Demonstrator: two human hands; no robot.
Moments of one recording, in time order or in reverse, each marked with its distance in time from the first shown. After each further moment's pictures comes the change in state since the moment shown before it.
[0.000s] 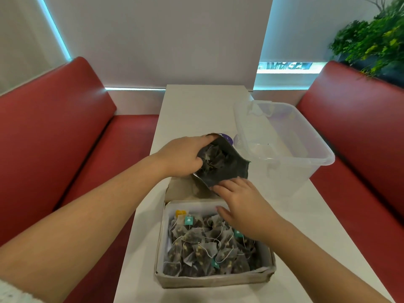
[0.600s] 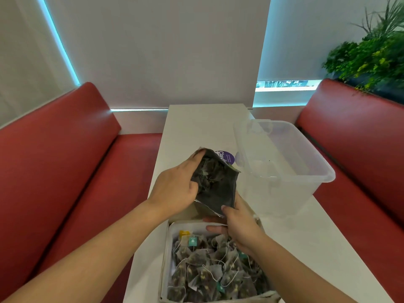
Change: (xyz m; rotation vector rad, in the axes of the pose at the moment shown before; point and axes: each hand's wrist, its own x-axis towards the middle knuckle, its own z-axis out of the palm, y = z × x) left_hand -0.037 0.006 0.013 0.050 0.331 -0.085; right_hand 0.028 -0.014 0.030 1.654 0.063 0.757
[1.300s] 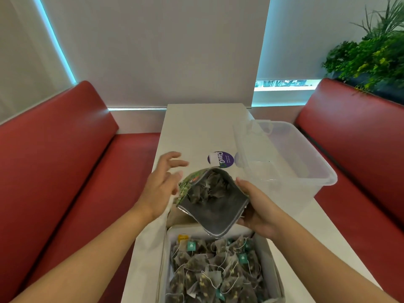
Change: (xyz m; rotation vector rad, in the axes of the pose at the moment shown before) left_hand 0.002 -0.046 0.018 -0.799 0.115 -0.167; right_hand 0.005 -0.054 -0.029 0.085 0.049 0.253
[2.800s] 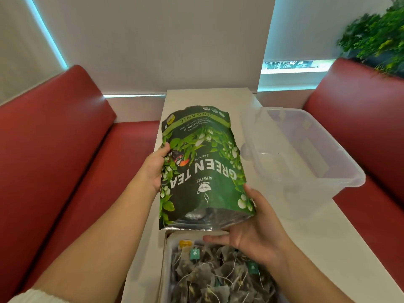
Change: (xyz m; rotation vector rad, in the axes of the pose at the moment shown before) left_hand 0.097 -0.066 0.000 -0.887 0.021 -0.706; right_hand 0.017 0.034 0.008 0.567 -0.474 0.120
